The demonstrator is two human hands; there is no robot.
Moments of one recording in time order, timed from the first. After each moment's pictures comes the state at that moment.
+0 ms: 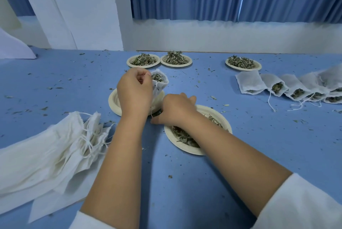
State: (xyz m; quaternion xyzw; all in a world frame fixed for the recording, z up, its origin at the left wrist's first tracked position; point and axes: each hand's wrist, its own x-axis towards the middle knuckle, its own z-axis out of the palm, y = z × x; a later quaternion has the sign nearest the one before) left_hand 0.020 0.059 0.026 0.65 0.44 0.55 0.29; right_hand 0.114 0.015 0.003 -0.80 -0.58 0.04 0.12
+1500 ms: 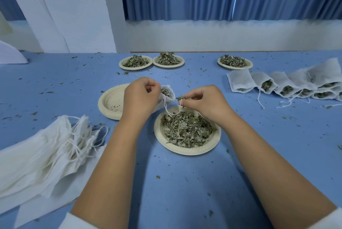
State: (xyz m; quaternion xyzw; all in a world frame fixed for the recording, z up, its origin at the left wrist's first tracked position) left_hand 0.039 0.050 0.016 0.74 0.42 0.43 0.30; right_hand 0.188 -0.049 0.013 -0.74 -0.47 0.16 0.46
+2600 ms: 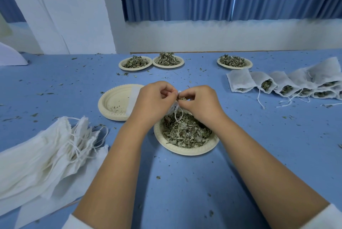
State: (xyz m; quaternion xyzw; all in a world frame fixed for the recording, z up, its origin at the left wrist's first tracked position) left_hand 0.049 0.032 0.017 0.81 0.32 0.37 0.33; right_hand 0.178 -0.040 0.007 -0.72 -0.52 0.06 0.46
